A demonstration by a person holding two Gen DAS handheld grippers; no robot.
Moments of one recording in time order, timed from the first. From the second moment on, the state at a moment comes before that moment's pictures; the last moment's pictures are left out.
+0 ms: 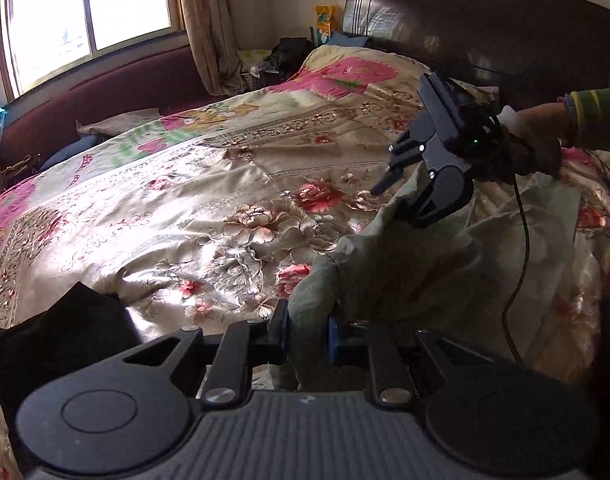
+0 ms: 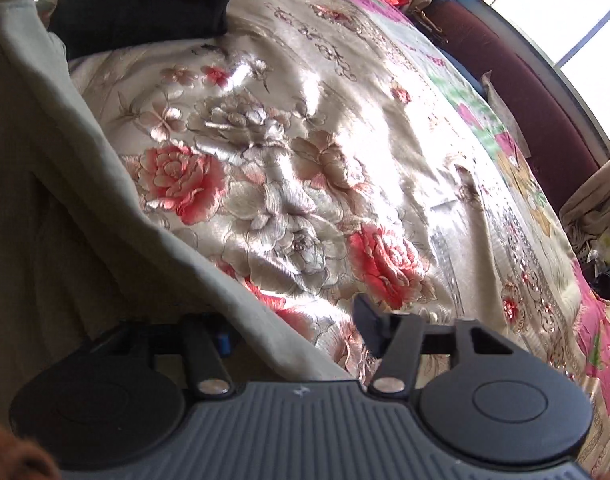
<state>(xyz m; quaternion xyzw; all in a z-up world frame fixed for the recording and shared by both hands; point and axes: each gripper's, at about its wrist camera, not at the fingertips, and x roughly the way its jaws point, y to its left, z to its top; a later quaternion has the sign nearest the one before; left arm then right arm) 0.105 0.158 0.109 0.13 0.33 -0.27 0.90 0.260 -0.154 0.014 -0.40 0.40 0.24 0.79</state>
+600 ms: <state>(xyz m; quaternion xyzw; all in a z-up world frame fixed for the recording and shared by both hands) 0.112 0.178 0.120 0.16 0.26 -0.18 0.93 0.136 -0.130 0.116 -0.37 0.32 0.16 0.86</state>
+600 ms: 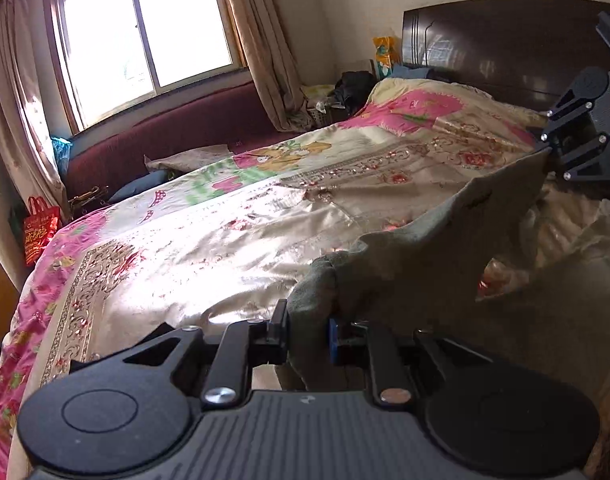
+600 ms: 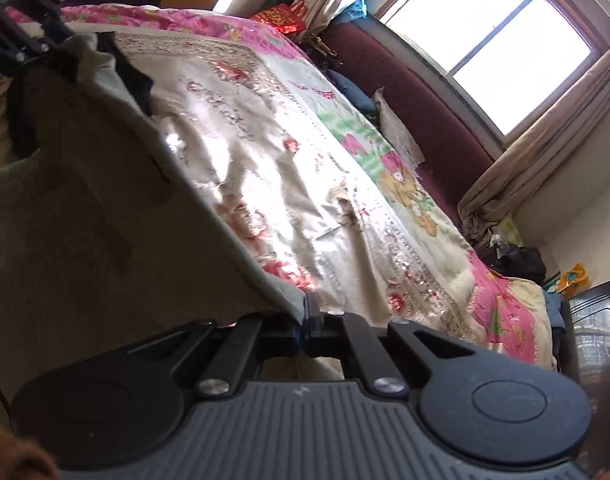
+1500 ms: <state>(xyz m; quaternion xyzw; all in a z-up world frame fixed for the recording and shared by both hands) -0.001 0.233 -0.004 0.18 0.38 -0.10 0.90 0.026 -0.079 -0.015 -0.41 0.38 0.19 0.81</state>
